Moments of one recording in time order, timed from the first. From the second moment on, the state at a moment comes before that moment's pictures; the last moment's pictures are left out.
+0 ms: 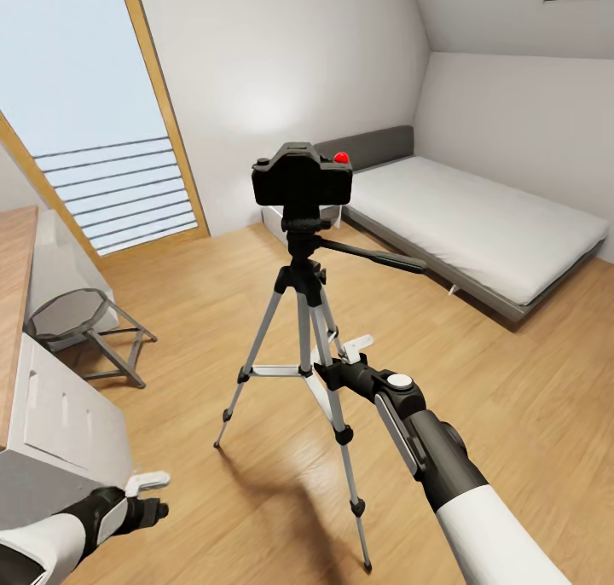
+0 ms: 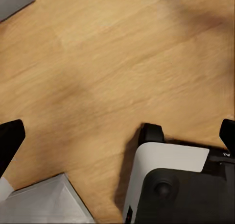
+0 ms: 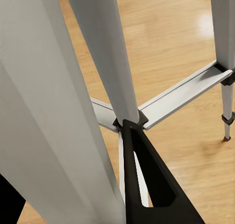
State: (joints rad) left arm -0.75 0.23 -0.42 0.00 0.51 0.28 -0.11; right arm -0.65 0.06 0.27 -1.15 -0.04 0.48 0.28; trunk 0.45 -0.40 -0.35
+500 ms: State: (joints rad) left arm -0.49 0.18 -0.42 0.00 0.66 0.27 0.00; right arm -0.65 0.06 0.27 -1.15 -0.04 0.48 0.28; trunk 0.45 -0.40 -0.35
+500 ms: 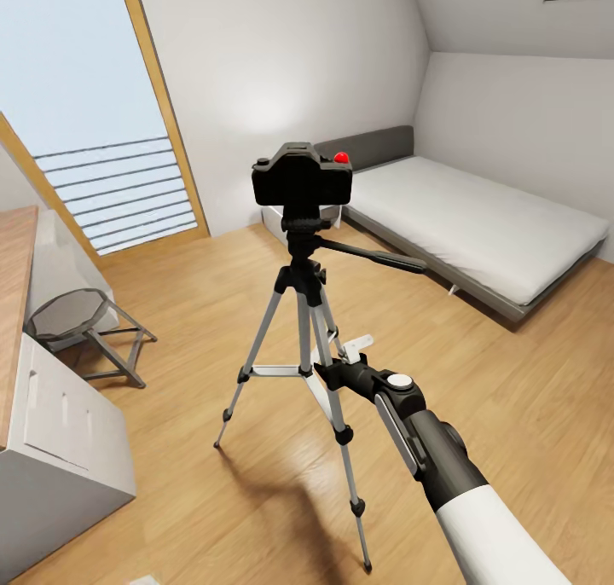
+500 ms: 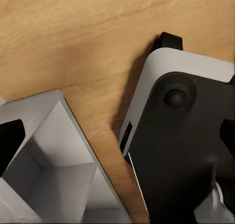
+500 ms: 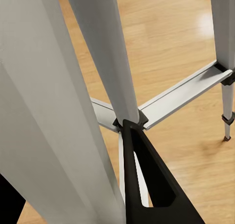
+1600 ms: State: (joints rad) left arm -0.35 0.15 -0.42 0.00 0.71 0.21 0.04; right arm -0.65 0.05 0.27 -1.06 0.03 0.49 0.29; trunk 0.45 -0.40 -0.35
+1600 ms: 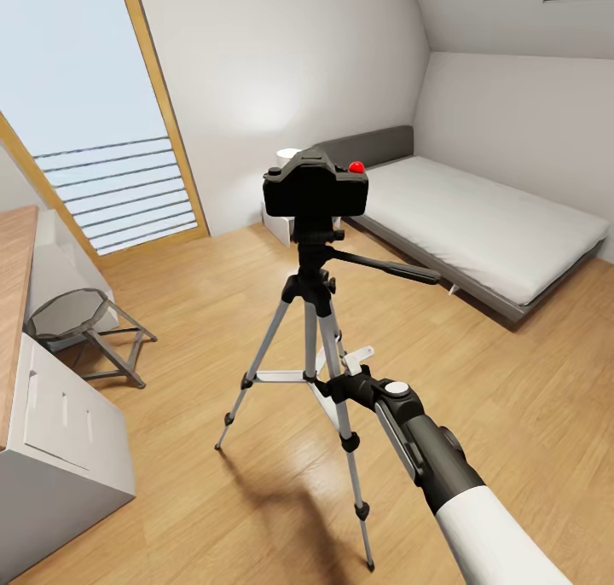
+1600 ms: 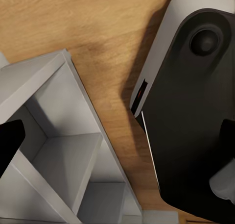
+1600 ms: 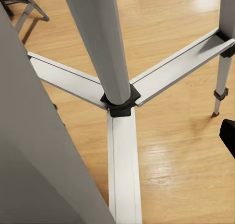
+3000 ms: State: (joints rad) left arm -0.35 0.14 -0.42 0.00 0.71 0.20 0.04; right arm -0.65 -0.09 0.27 -0.91 0.03 0.58 0.37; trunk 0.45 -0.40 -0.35
